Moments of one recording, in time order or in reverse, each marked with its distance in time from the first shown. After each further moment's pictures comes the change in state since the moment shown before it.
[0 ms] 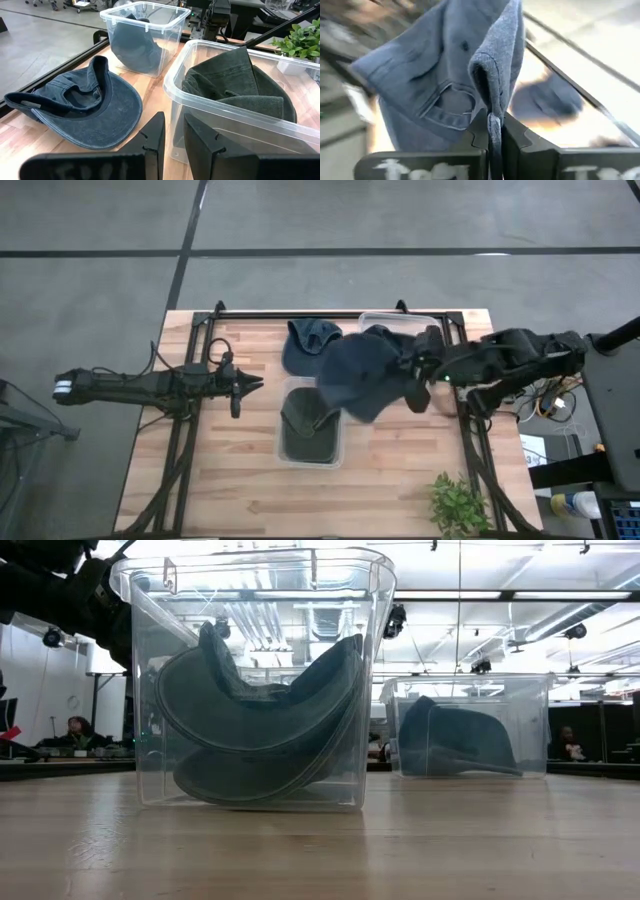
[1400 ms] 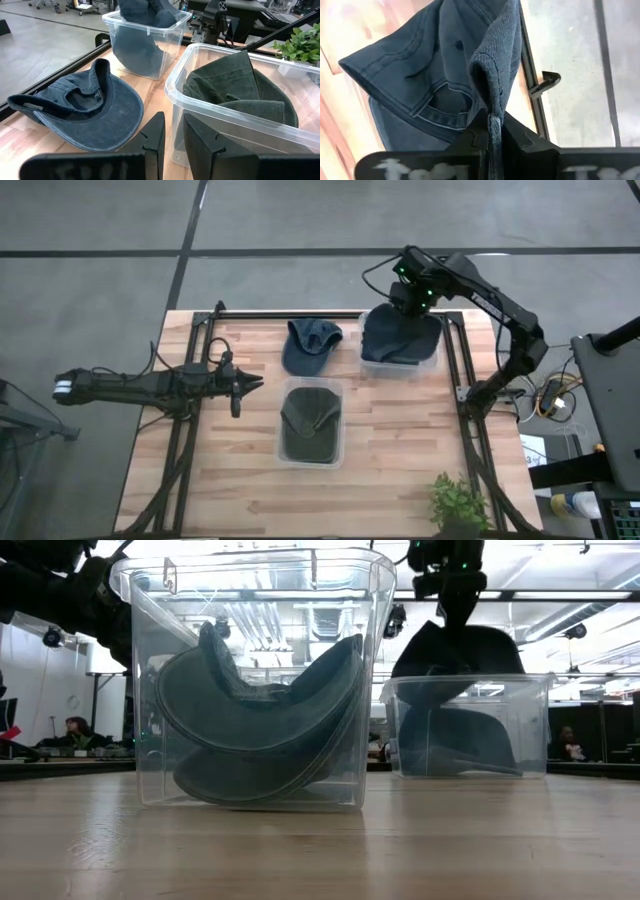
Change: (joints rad) left arm 0.000 0.000 0.000 0.012 -0.009 0.000; right arm -1.019 0.336 0.073 -0.411 -0.461 -1.007
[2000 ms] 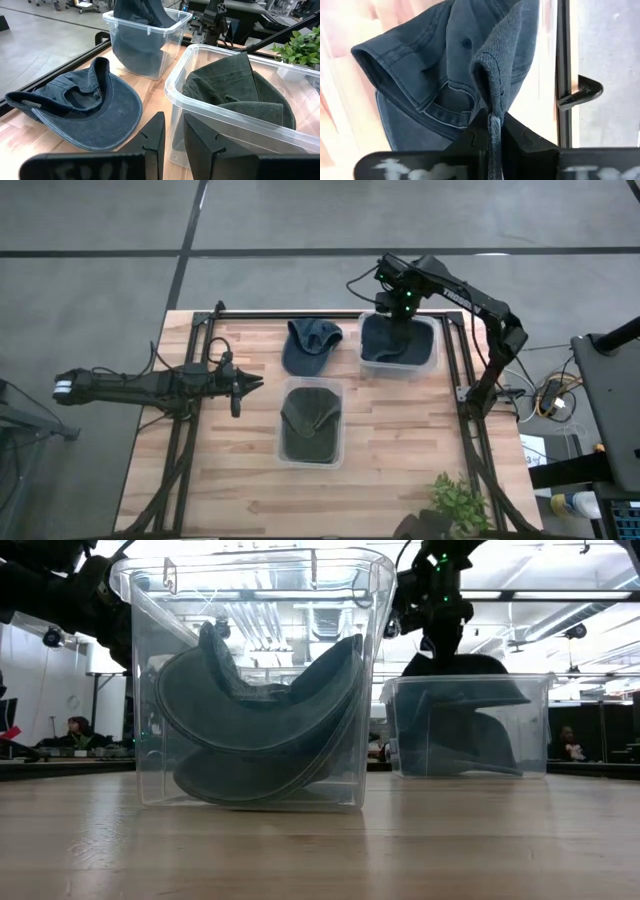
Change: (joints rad) left arm 0.000 0.000 0.000 0.000 0.001 -0.023; right arm -0.010 0.172 -0.005 -0.003 -0.073 -0.078
